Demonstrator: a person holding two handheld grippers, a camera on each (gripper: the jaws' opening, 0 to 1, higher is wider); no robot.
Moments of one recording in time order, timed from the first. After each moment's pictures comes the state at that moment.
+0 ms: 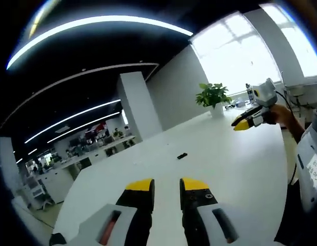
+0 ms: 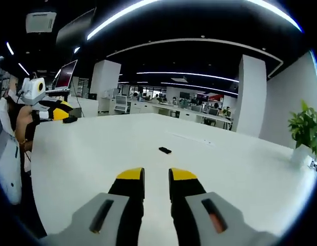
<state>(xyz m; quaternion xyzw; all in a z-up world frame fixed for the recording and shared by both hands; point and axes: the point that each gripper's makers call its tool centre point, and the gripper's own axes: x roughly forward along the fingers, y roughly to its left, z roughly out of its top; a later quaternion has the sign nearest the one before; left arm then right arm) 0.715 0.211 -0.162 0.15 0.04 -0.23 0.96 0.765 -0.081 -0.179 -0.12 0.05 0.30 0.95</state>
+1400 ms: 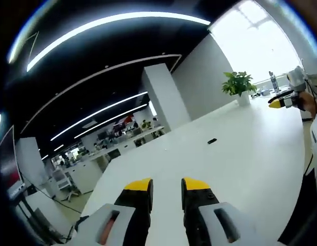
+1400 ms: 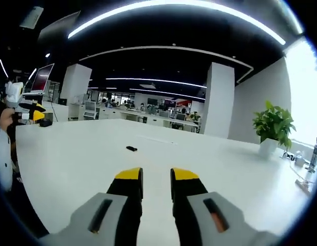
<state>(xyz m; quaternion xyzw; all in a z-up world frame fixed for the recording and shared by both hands) 0.704 0.273 -0.163 0.17 0.05 -0.10 0.98 0.738 -0.151 -0.168 -0.11 0.02 0.15 0.98</state>
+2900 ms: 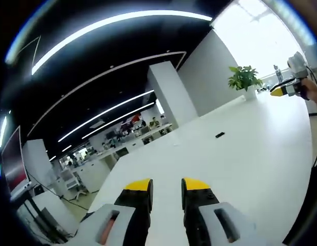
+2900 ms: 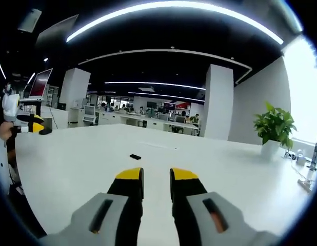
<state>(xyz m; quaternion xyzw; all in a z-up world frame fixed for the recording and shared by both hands) 0.705 0.285 -0.175 0.19 0.05 -0.06 0.98 0.746 -0.134 -0.158 -0.10 0.01 0.15 0.98</state>
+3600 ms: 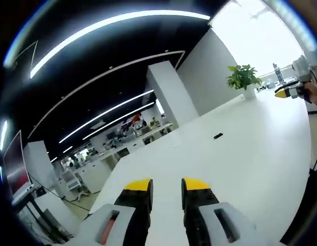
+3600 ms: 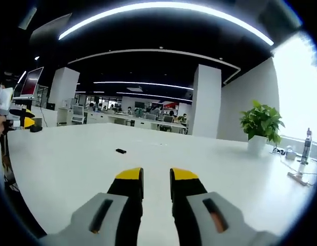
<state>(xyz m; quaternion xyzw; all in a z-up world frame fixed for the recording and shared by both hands) 0.700 0.280 -0.169 0.19 0.05 -0.05 0.98 0.734 -0.167 -0.167 -0.09 0.00 0.10 0.99</state>
